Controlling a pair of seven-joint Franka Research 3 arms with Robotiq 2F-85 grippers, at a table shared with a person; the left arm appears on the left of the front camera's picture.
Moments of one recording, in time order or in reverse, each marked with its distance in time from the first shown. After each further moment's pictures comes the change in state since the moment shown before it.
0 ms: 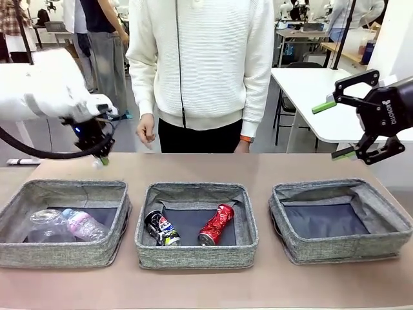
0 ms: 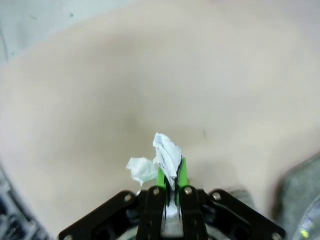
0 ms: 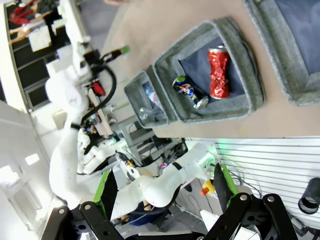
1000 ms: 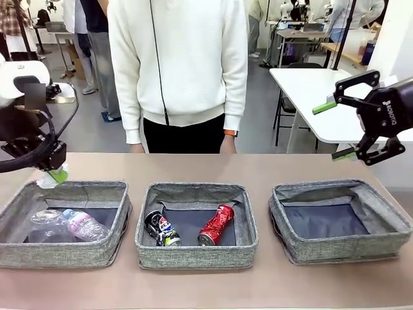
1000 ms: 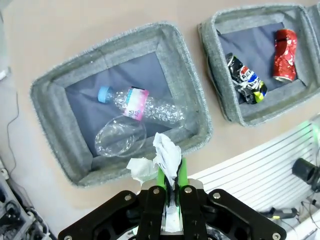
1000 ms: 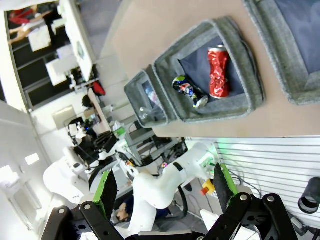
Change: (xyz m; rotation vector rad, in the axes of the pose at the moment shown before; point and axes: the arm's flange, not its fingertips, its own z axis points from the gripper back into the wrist) left arm -0.245 -0.113 0.166 -0.026 -0.069 -0.091; right arm 0.000 0.000 0.000 0.000 0.001 -0.001
